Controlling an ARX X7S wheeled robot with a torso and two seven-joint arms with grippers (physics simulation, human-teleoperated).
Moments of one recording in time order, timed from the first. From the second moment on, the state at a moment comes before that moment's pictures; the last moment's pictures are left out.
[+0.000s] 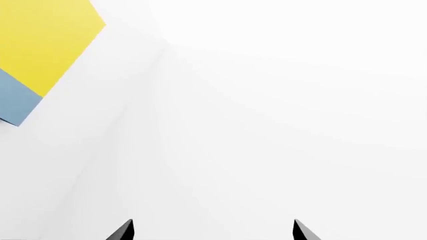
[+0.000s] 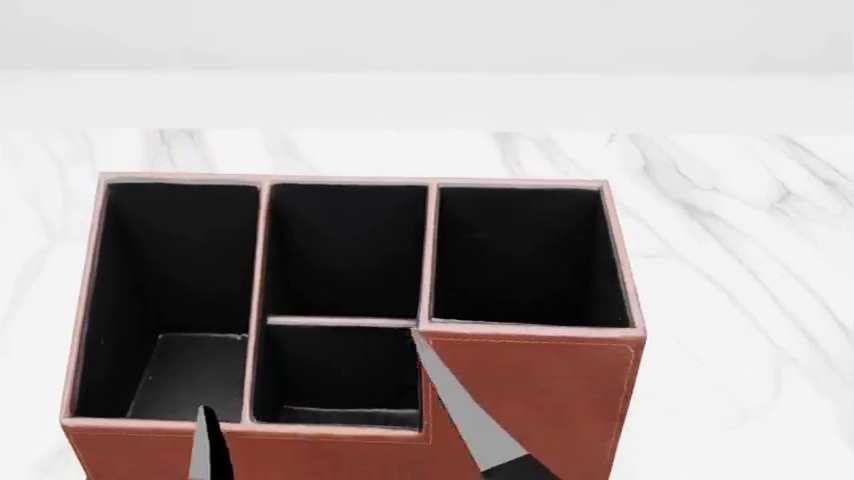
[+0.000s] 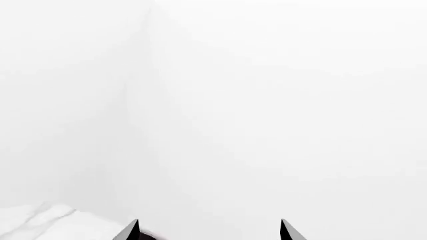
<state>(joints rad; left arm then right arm) 0.71 0.00 -0.46 1.05 0.47 0.03 -1.57 1.33 0.68 -1.83 -1.05 0.66 0.22 1.57</state>
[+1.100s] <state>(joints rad) 0.73 0.00 -0.50 1.05 0.43 0.05 -1.57 1.08 0.45 -1.89 -0.82 0.63 0.06 1.35</state>
